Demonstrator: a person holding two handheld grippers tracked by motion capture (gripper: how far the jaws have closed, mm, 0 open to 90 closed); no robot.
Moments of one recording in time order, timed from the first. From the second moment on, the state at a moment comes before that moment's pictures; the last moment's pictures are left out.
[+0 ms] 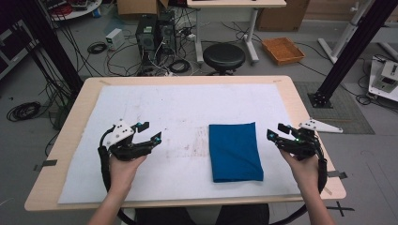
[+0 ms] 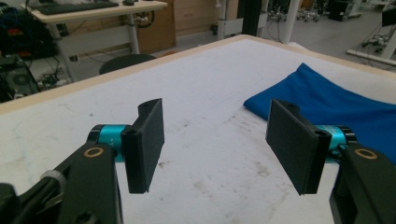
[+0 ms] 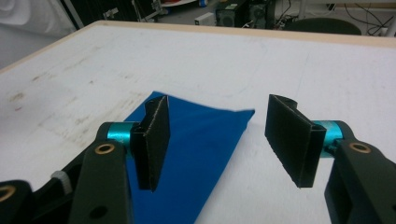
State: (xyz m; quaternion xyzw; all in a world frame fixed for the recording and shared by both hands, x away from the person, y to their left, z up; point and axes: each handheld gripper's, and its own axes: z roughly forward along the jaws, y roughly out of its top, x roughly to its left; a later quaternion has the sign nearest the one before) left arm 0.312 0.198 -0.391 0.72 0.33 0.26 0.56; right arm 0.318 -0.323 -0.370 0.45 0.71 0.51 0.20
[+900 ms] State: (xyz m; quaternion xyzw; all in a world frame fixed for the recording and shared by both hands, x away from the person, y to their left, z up) left arm 0.314 0.207 -0.393 0.71 0.37 0.18 0.57; right arm 0.326 -0.331 -0.386 0.45 0.72 0.49 0.19
